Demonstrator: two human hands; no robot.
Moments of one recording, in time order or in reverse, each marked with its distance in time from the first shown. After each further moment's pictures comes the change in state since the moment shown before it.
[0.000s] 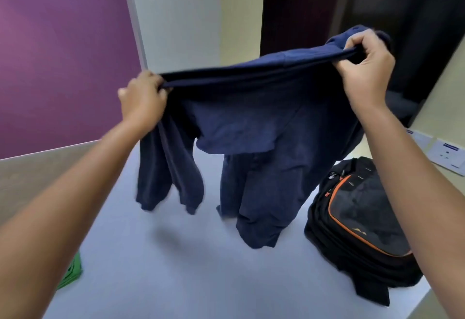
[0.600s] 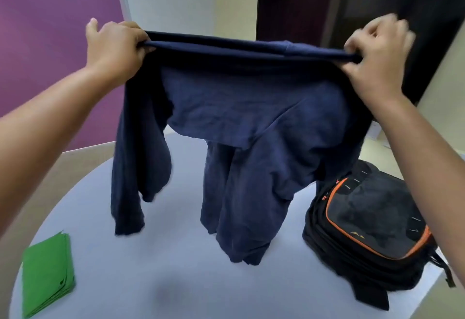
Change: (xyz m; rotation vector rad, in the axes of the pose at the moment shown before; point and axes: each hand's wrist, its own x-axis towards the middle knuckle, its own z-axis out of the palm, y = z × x) left_hand 0.073 -0.002 -0.048 0.275 0.125 0.357; right_hand 0.024 0.013 -0.020 -0.616 -0.137 -0.173
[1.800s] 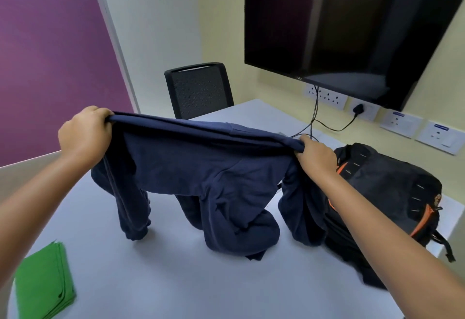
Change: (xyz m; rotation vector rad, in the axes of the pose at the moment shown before) left_hand -0.112 -0.048 0.084 -0.038 -0.226 -0.291; right_hand -0.170 -0.012 0.124 -0.081 -0.632 0.347
